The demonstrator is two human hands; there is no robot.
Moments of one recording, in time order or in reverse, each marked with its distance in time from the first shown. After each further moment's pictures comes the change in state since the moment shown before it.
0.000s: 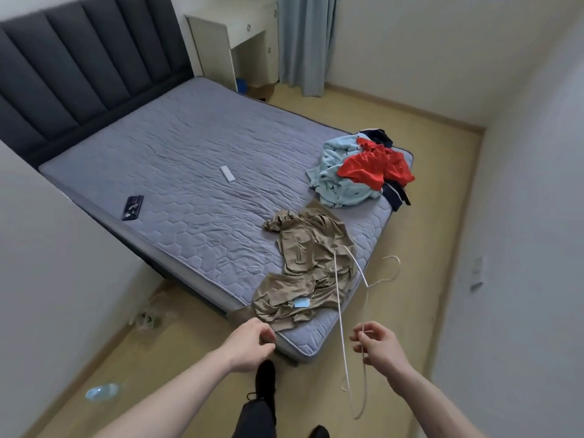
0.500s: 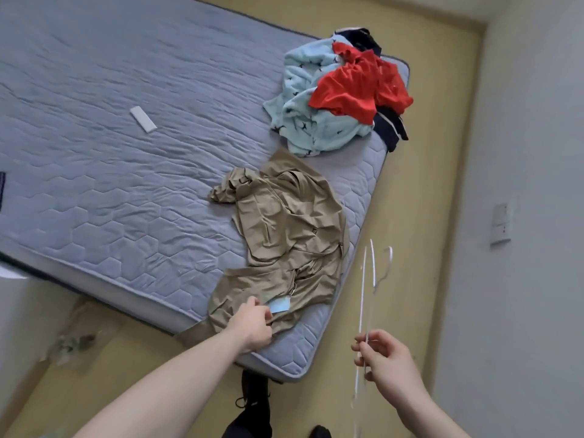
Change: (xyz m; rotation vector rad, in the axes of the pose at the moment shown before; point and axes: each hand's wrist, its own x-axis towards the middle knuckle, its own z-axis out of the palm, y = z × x) left_hand 0.350 -0.041 0.085 0.193 -0.250 -0.144; right_hand 0.216 0.036 0.025 0.109 0.135 0.166
